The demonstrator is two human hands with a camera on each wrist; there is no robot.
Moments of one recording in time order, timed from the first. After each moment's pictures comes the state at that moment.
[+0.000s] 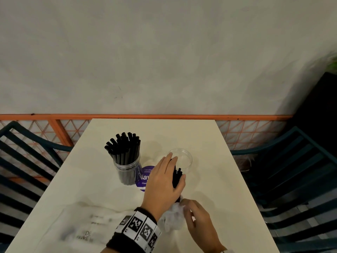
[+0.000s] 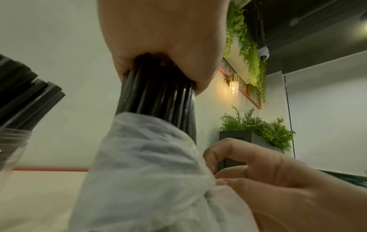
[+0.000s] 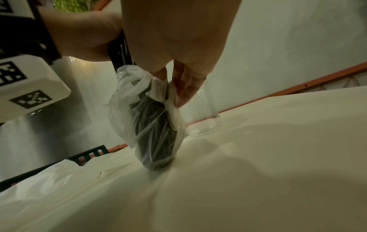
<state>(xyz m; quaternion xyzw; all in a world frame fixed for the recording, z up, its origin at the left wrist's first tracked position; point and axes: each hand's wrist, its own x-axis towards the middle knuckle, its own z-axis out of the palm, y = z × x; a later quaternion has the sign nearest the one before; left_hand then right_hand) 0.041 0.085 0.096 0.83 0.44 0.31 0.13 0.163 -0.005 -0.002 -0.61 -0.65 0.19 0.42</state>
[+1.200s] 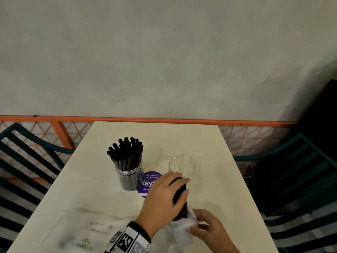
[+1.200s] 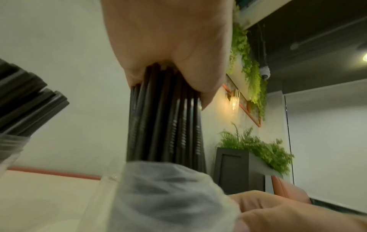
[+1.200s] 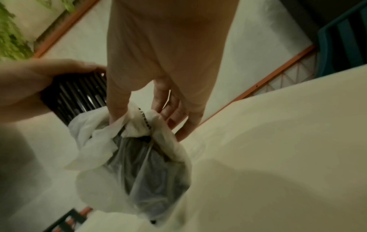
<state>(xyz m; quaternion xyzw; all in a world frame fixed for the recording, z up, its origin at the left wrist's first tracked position) 0.025 0.077 0.106 0.87 0.36 0.29 0.17 0.192 -0.006 0.019 -0.65 -0.46 0.47 0.38</state>
